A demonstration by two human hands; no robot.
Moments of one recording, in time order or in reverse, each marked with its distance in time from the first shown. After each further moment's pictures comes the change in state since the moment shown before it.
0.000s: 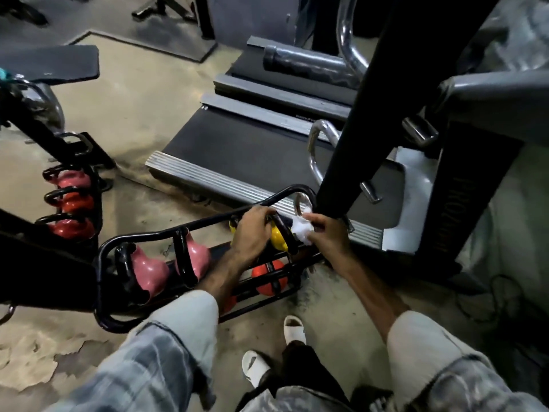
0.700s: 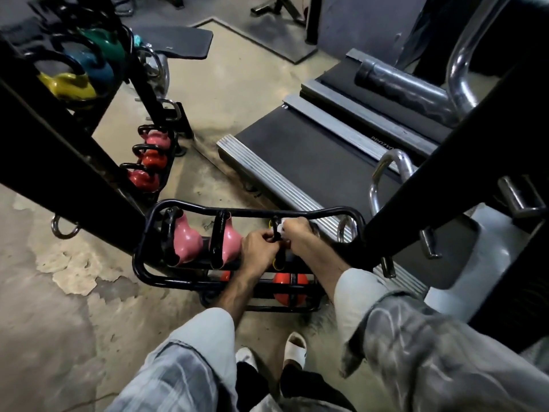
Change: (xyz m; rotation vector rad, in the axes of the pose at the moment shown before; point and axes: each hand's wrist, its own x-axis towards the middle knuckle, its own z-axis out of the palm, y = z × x) left_hand -0.040 -0.035 0.005 -0.349 0.285 -0.712; right_hand 0.040 -0.073 0.131 0.003 -0.341 0.415
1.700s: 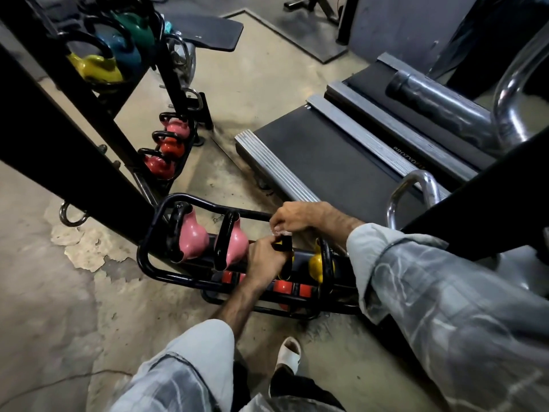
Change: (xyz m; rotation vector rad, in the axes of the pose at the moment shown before) left_hand -0.001 0.004 0.006 0.009 0.062 -0.022; right_hand 0.050 -0.075 -0.005 -1.681 -0.702 -1.019
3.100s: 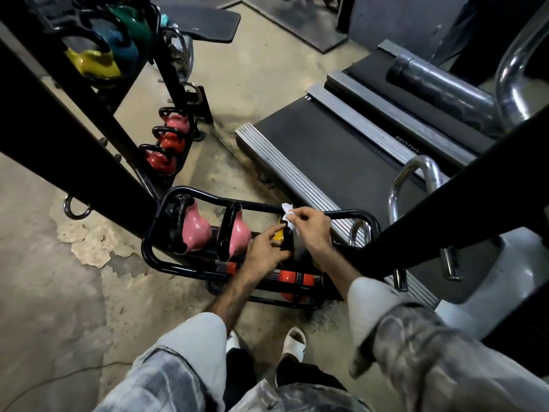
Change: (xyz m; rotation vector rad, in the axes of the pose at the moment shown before) left_hand 0.005 -0.027 -0.007 -0.172 -0.228 0.005; right_hand -0.033 -0.053 0.074 1.134 0.937 0.716
